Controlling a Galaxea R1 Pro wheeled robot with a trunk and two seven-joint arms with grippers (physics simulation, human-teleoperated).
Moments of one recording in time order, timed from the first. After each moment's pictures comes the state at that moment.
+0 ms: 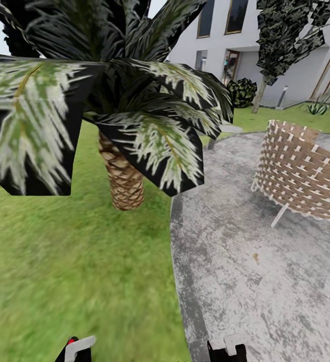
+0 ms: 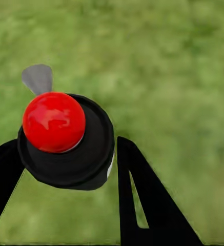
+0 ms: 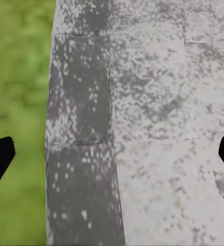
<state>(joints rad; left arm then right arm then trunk) -0.21 -0.03 0.22 -0.46 -0.06 -0.43 0.17 -0.34 0.03 -0.03 -0.21 0.20 -0.44 -0.03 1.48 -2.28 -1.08</state>
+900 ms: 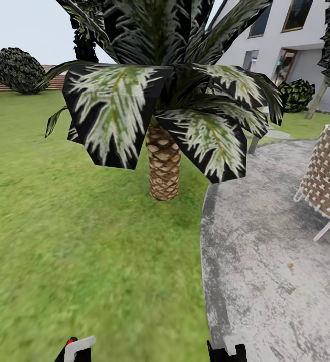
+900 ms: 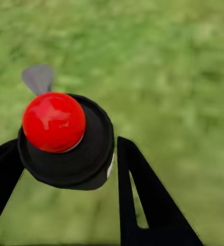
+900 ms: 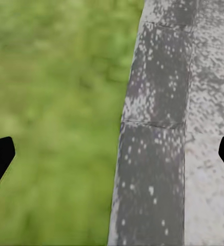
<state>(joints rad) -0.21 -0.03 0.22 -0.46 -0.05 -0.43 0.17 -0.34 0.03 -0.03 -0.21 0.20 -0.44 -0.03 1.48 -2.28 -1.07</state>
